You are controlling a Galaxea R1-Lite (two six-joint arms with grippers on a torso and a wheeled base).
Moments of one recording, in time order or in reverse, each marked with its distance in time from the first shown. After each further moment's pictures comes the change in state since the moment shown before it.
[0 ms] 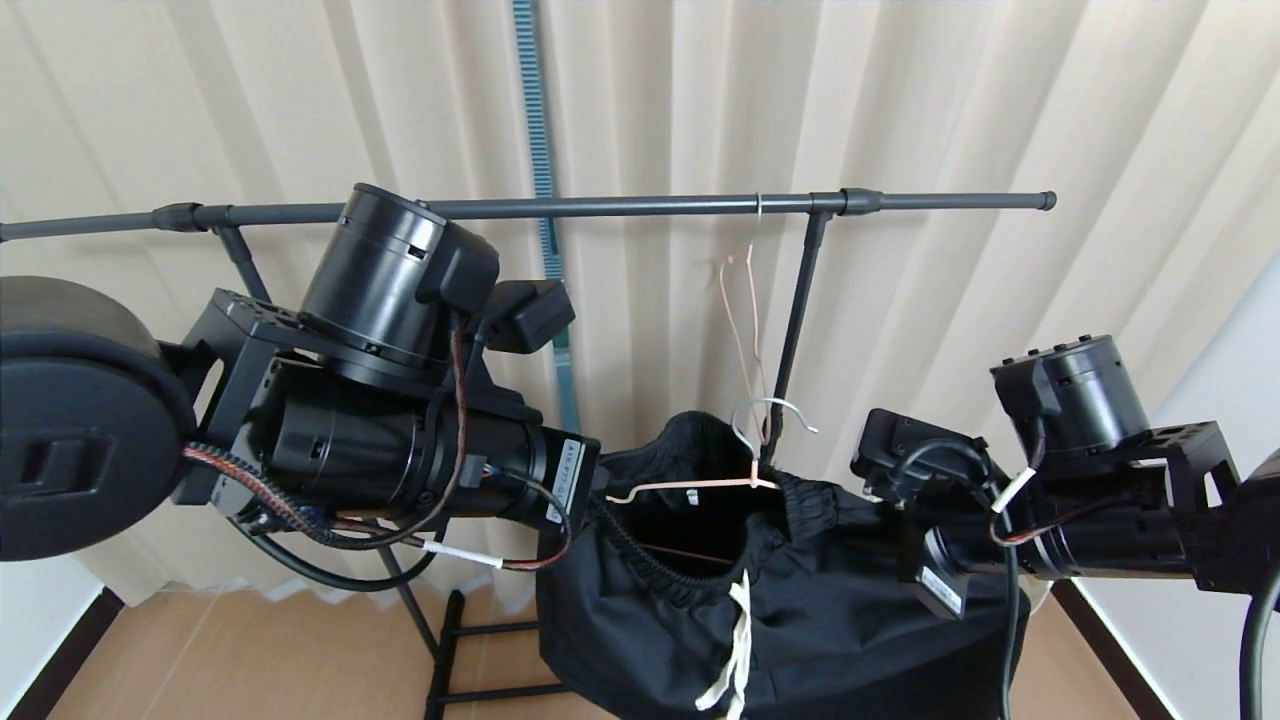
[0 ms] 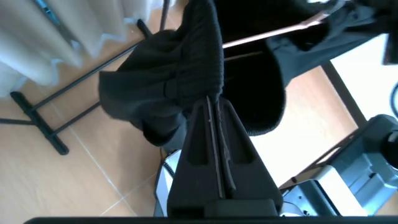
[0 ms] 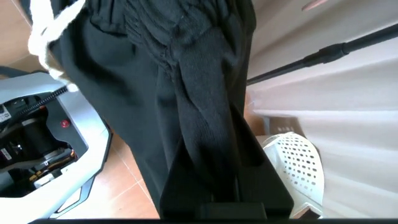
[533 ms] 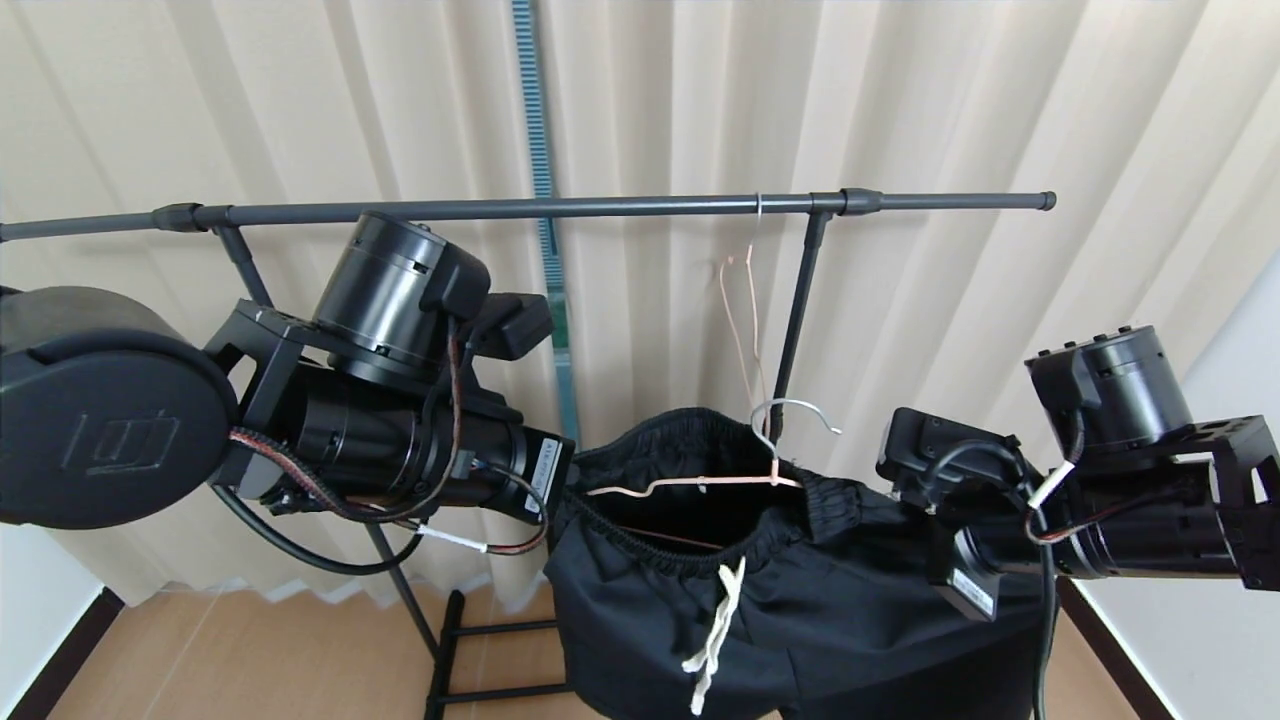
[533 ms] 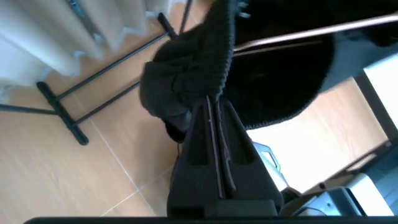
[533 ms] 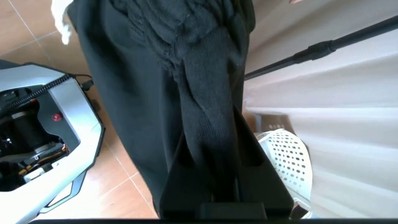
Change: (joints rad) left arm 0.077 0.040 0.009 -0.001 0.007 0.061; right arm -0.033 -0.047 -0.001 0.054 -0.002 -0.066
